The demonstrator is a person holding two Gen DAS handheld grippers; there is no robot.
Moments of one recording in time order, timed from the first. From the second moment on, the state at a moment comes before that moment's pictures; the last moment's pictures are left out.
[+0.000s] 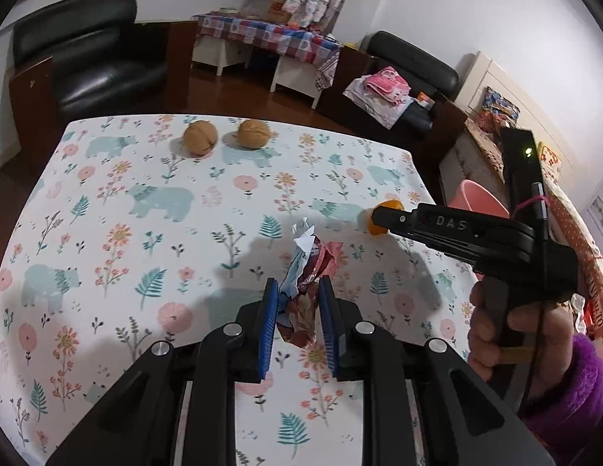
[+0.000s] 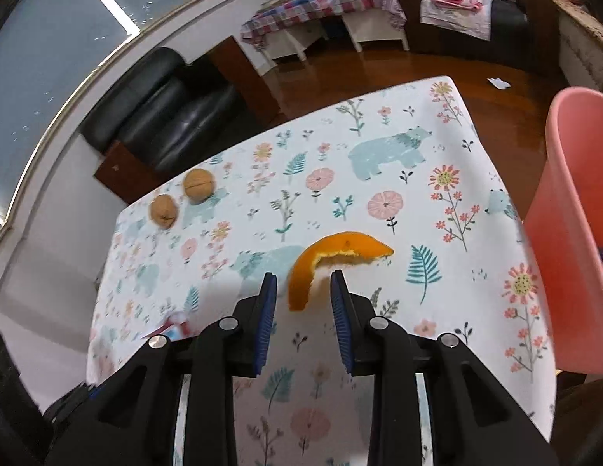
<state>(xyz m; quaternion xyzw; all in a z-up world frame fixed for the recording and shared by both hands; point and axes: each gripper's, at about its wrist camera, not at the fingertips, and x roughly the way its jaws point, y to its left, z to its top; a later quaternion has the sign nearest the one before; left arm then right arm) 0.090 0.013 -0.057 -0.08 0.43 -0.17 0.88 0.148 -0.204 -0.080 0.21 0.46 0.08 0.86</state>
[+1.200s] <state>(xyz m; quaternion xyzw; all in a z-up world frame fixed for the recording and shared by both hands) 0.101 -0.130 0.009 -0.05 0.39 -0.26 0.88 0.017 -0.315 0.023 0.12 0.34 0.03 0.93</state>
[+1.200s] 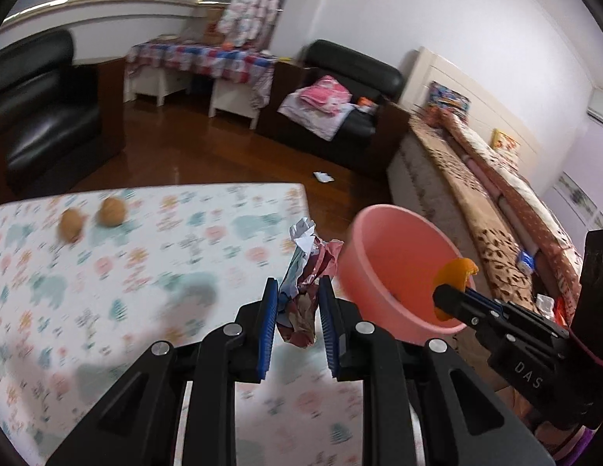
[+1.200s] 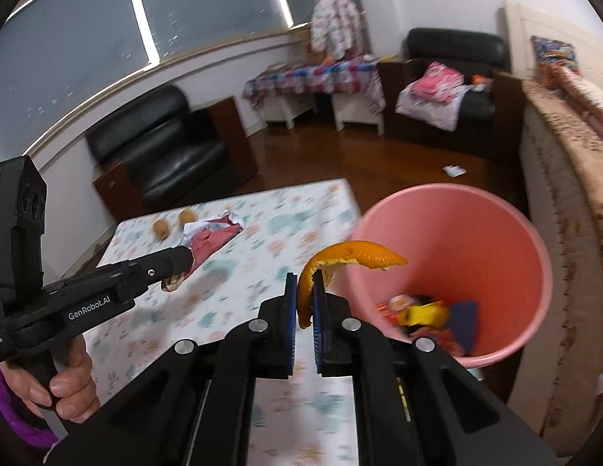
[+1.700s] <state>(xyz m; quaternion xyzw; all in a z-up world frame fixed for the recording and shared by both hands) 0.116 -0.231 0.002 -0.01 0.41 -0.31 0.86 0.024 -0.401 -0.004 0.19 0.34 -0.03 0.92</state>
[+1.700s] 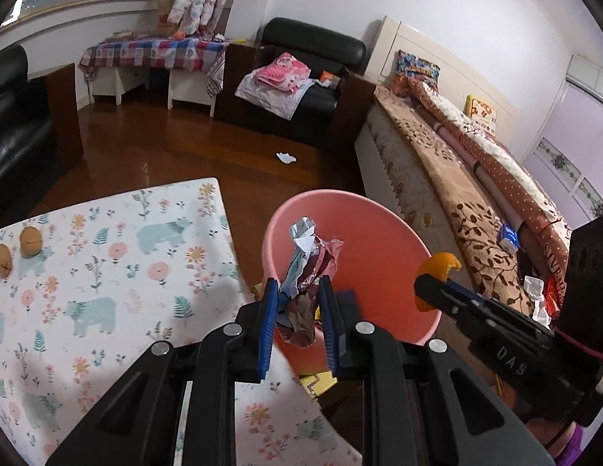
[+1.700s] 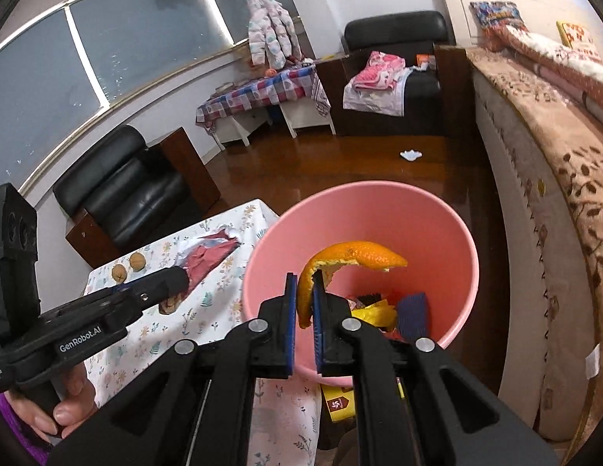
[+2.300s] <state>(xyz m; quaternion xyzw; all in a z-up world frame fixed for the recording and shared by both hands) 0.132 -0.280 -0.025 0.02 0.44 -0.28 0.85 0.042 -0.411 -0.041 0.19 0.38 -0.03 0.90</state>
